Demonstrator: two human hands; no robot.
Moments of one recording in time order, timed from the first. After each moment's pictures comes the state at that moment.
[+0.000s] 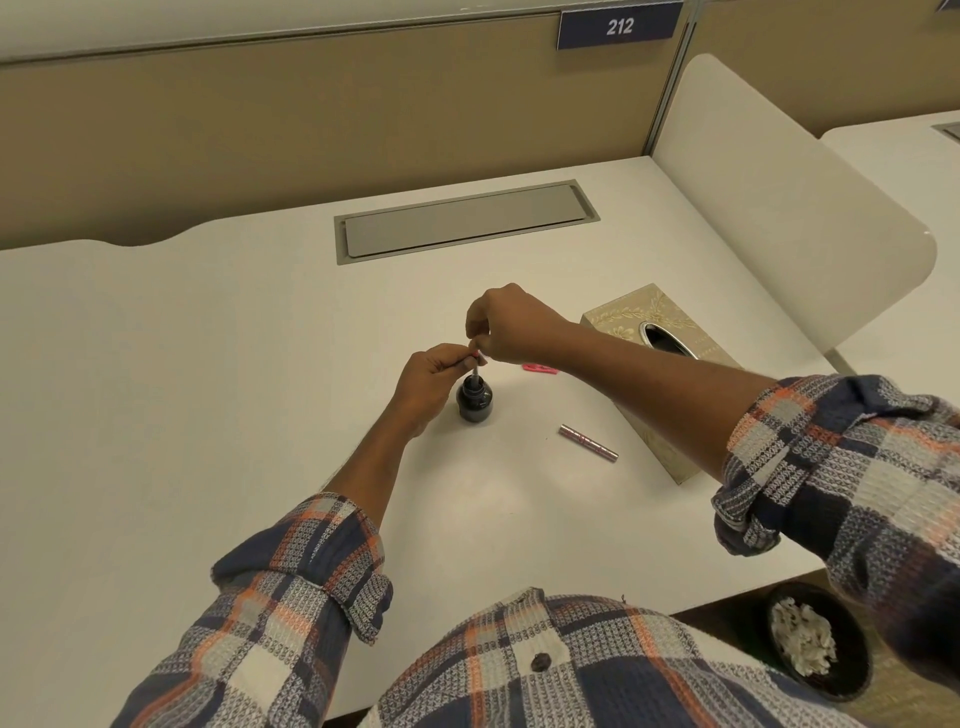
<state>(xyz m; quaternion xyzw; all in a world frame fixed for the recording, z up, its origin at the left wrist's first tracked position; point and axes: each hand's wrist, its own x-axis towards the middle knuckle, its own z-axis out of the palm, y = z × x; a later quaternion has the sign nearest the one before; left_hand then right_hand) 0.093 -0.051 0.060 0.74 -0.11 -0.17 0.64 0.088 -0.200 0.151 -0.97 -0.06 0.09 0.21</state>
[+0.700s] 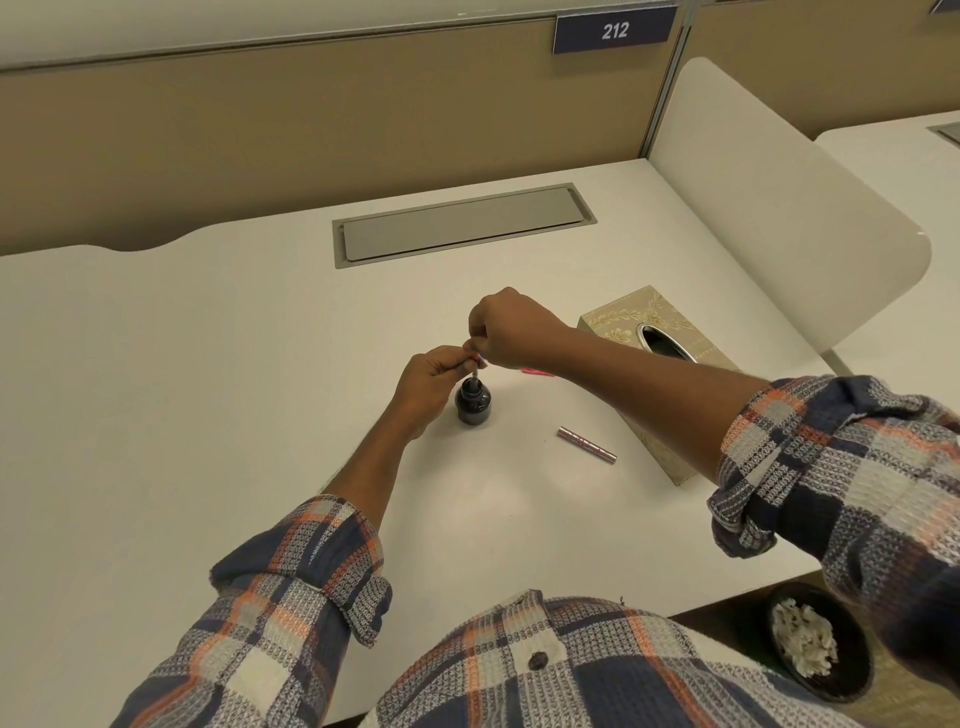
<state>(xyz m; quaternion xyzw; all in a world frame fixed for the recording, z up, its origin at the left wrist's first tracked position) 0.094 -0.051 0.060 0.75 -0.12 -0.17 0.63 0.087 -0.202 0.148 -0.98 -0.06 0.08 0.19</state>
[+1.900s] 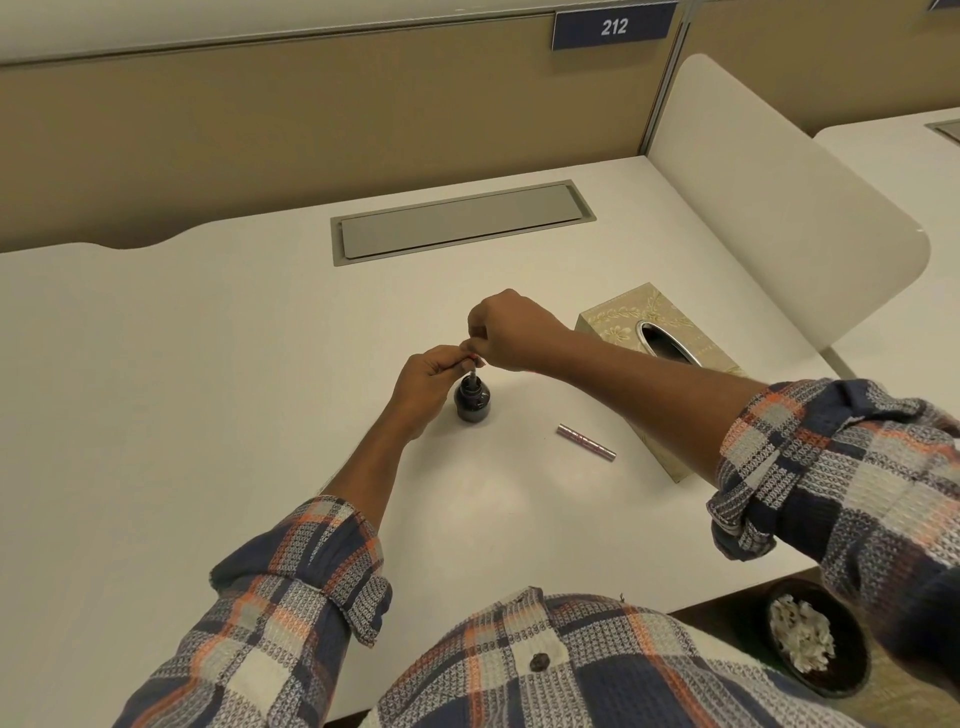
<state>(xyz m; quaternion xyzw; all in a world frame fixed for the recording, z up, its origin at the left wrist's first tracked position) 0.091 -0.050 0.060 0.73 -0.11 -0.18 0.65 0.084 -0.200 0.143 -0.98 -0.05 0.07 0.19</state>
